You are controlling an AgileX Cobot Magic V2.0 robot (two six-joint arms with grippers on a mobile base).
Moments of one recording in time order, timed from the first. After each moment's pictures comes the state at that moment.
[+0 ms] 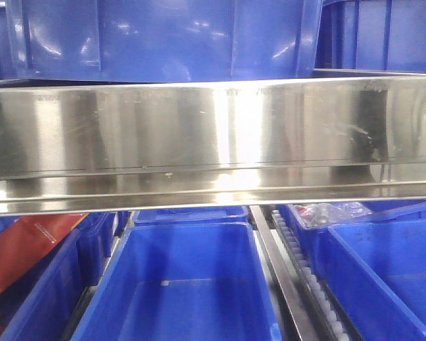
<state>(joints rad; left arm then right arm) -0.62 1.58 -1.81 0.42 0.76 -0.44 0.21 1.52 -1.65 0.21 0.59 -0.05</state>
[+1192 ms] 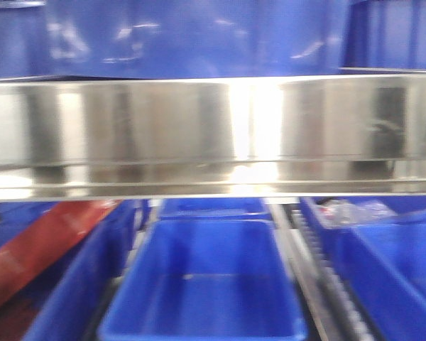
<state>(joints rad) -0.62 1.58 -1.81 0.42 0.75 -0.44 0.21 1.52 -1.65 0.21 0.59 -0.05</state>
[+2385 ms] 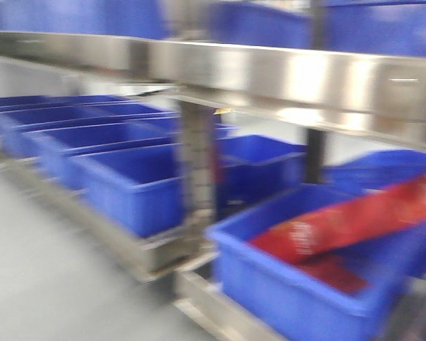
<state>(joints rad) -0.62 1.58 -1.81 0.42 0.75 -0.44 0.21 1.52 -1.65 0.21 0.58 -0.05</state>
